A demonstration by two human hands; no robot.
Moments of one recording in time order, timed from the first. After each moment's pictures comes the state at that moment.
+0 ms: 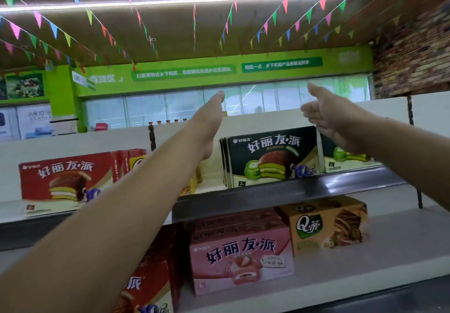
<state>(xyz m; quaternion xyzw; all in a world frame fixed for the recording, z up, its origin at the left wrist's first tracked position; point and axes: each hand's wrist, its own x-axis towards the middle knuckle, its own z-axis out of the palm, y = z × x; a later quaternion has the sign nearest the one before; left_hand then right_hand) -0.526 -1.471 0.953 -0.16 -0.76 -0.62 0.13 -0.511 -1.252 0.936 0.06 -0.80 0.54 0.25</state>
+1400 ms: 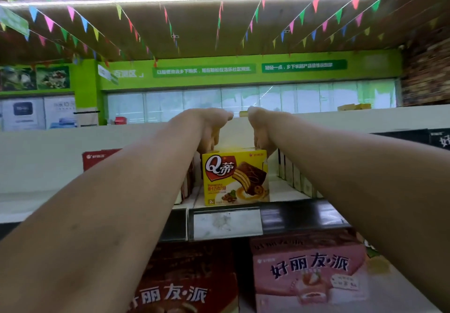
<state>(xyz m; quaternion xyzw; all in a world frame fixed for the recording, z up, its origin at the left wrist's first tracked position) -0.642 -1.610 0.987 -0.01 -0.86 -0.51 -0.10 -0.675 -1.481 0.980 -0.08 -0.85 0.53 0.04</state>
